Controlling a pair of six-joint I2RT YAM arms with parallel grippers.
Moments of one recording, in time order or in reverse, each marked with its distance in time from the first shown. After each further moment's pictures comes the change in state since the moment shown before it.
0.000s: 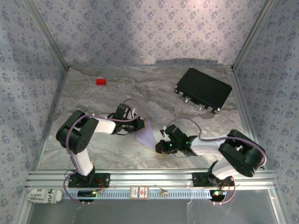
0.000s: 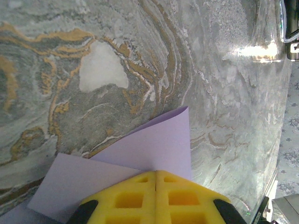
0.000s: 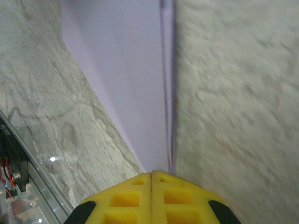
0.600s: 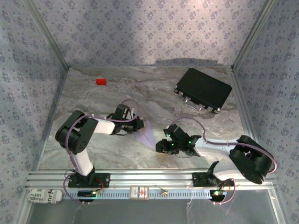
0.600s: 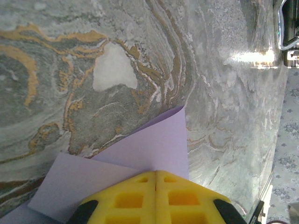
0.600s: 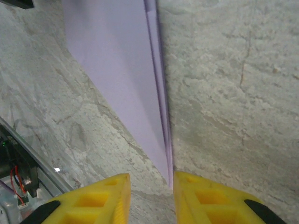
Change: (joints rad) left arm 0.006 -0.004 -0.019 0.030 -0.003 -0.037; right arm 0.005 -0.083 0.038 -0.155 0.045 0.082
